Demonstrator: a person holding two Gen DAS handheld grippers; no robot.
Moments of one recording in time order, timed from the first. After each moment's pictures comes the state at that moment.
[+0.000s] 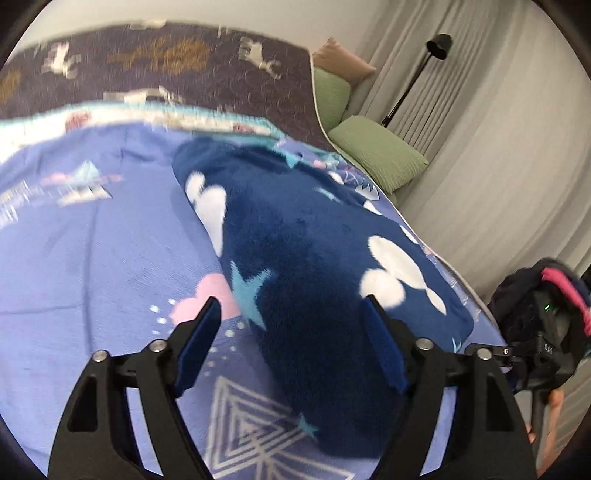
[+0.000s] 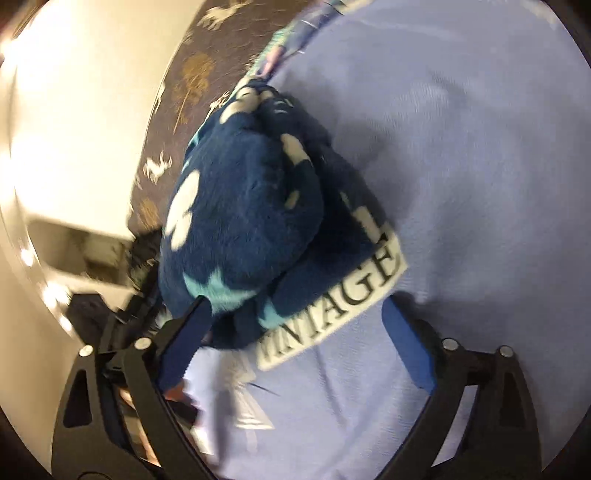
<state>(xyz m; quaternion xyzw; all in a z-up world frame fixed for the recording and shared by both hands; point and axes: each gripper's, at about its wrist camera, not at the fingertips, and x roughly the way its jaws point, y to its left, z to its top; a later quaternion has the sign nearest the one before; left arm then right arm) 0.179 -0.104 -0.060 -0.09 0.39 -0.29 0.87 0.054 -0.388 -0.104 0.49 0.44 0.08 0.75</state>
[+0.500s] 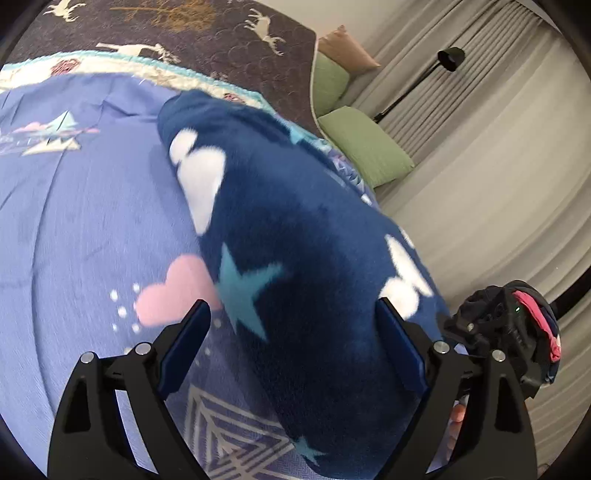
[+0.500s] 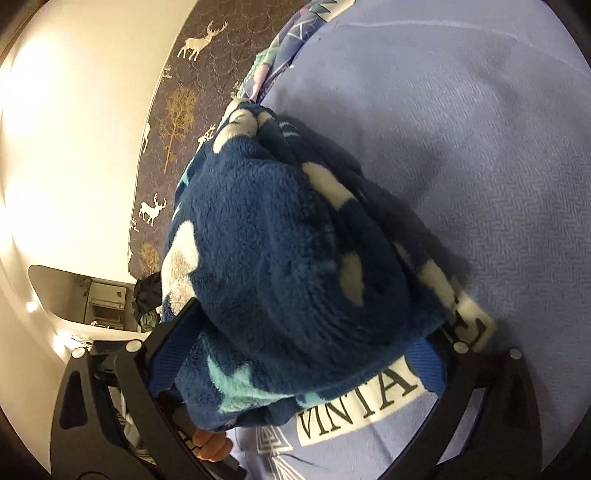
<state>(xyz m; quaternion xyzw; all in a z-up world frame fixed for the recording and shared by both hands) 0.207 -0.103 -0.081 -0.15 0.42 -0.34 0.83 0.103 -0.369 -0.107 0.51 0.39 0.03 0.77</state>
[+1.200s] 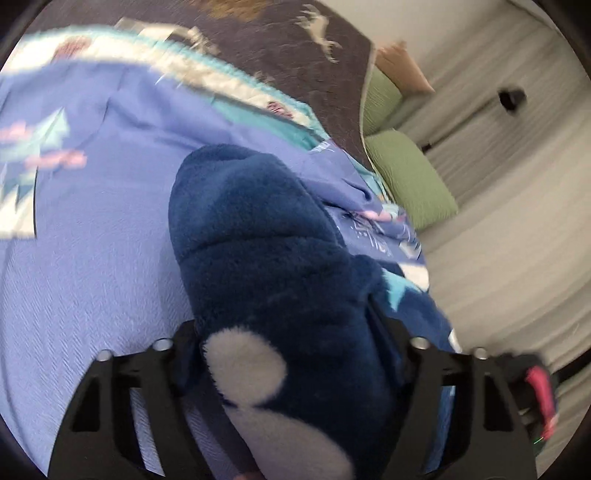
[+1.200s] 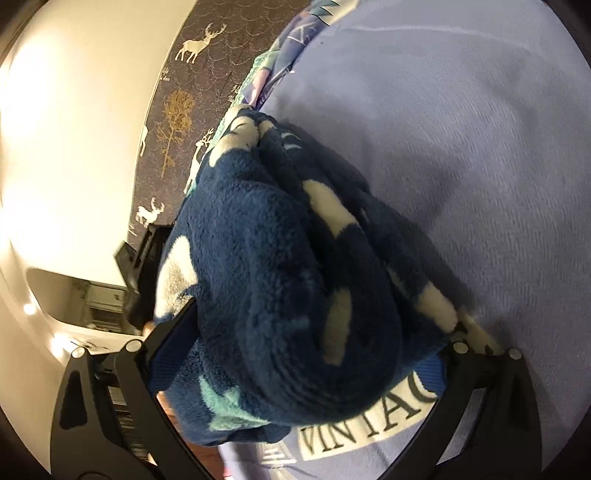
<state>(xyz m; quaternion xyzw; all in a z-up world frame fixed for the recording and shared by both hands) 0.363 -0.129 -0.099 -0.18 0.45 -0.28 0.83 0.121 -0.373 -0.107 0.48 0.39 0.01 0.78</state>
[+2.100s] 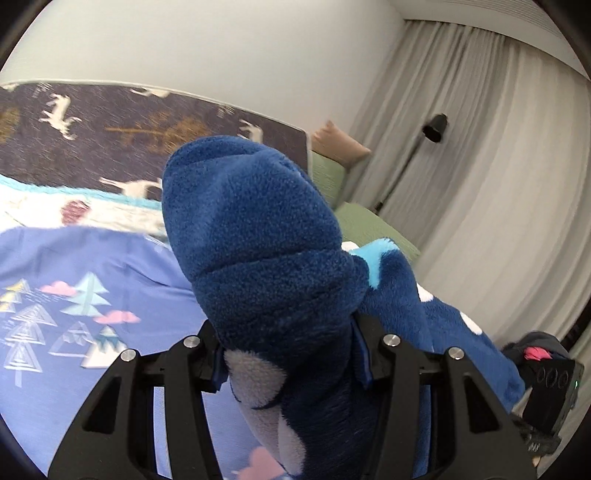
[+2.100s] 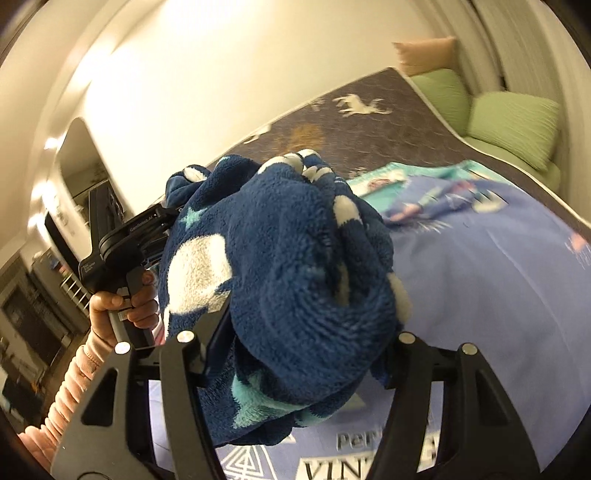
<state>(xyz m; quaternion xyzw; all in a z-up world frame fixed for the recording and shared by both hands) 0.289 -0.052 0.070 -0.14 0.26 -0.29 0.91 0.133 -0.308 0.042 0.20 0.26 0.14 0.93</state>
